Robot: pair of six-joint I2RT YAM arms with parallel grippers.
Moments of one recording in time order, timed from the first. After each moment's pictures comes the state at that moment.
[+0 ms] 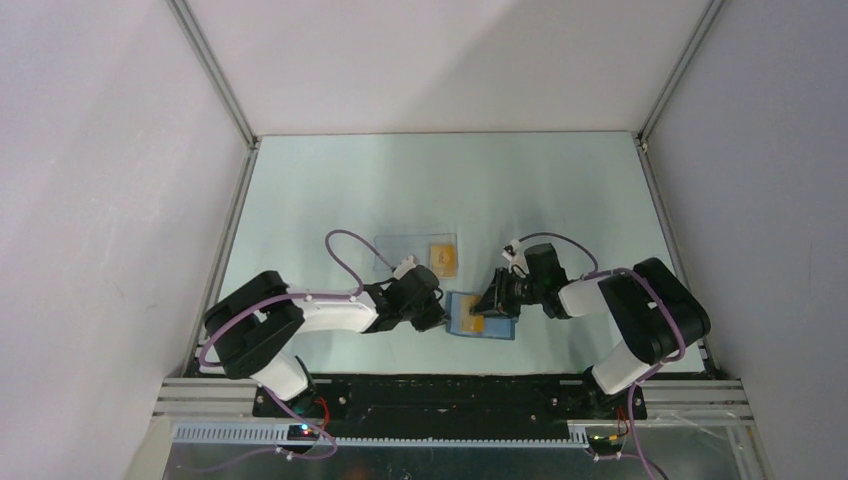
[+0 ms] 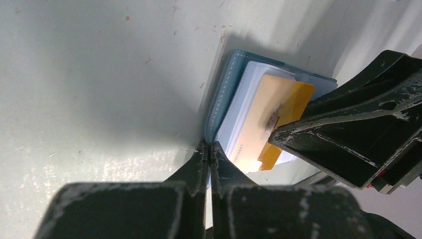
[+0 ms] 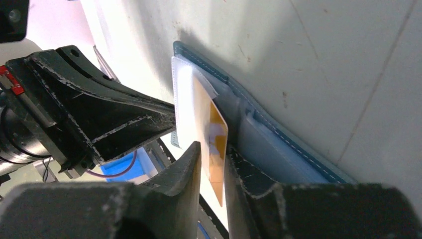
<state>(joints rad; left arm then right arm) -0.97 1.56 0.64 0.02 -0.05 -1.33 0.43 1.60 0.43 0.36 -0.71 0.78</state>
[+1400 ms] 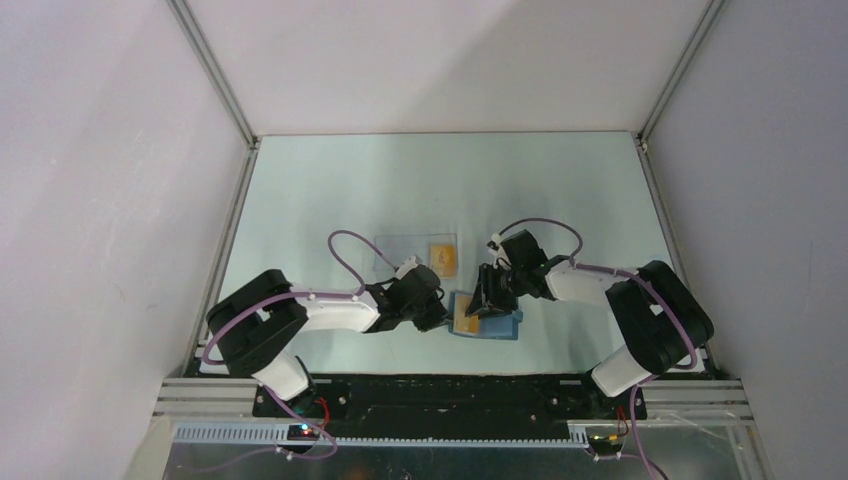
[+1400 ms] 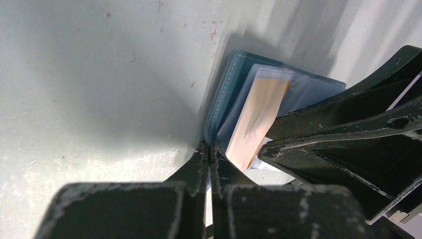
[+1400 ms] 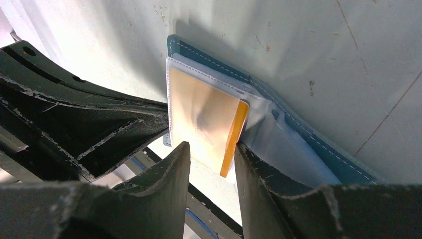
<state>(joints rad) -0.97 1.58 0.64 0.05 -0.03 -1.33 0.56 1.56 0.67 -0.15 -0.54 0.65</state>
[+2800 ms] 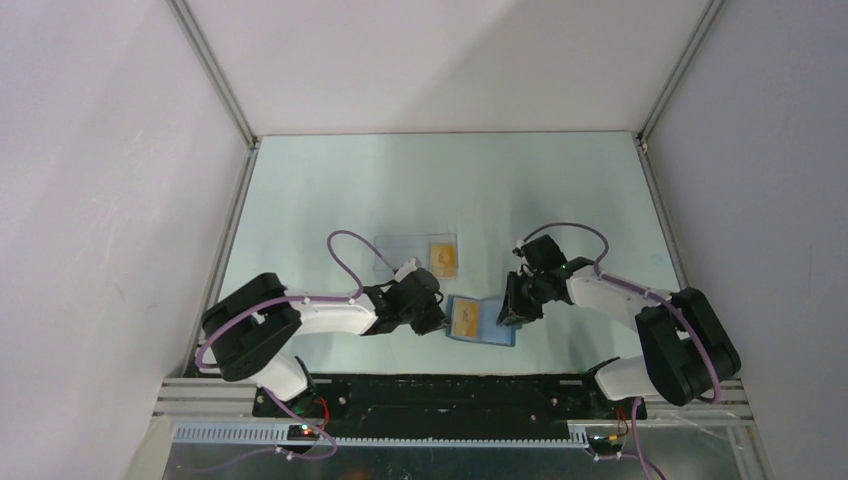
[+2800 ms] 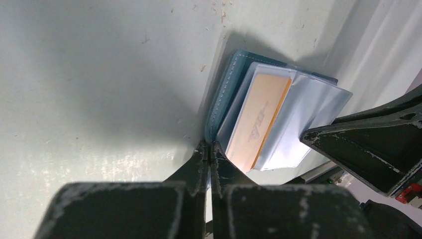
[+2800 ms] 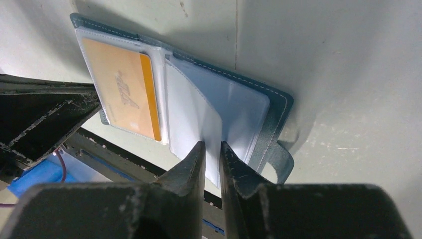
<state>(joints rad) -0.98 1.54 0.63 0.00 -0.05 -1.32 0.47 1.38 0.63 -0.44 -0.38 0.57</state>
